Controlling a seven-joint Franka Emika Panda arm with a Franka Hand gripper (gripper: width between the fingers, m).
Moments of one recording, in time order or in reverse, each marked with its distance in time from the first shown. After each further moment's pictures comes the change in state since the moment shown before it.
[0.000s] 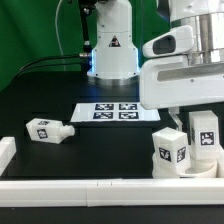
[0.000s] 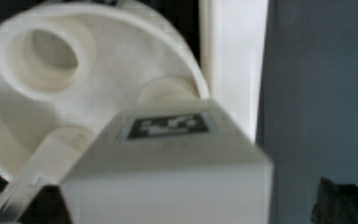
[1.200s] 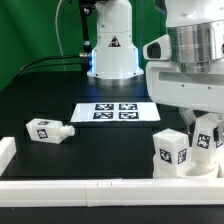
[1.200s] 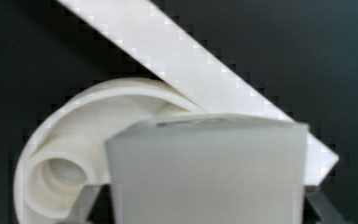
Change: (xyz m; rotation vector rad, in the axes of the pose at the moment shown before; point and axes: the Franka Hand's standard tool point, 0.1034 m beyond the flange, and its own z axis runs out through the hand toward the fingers) arm 0.015 0.003 0.002 0.025 -0.032 0.924
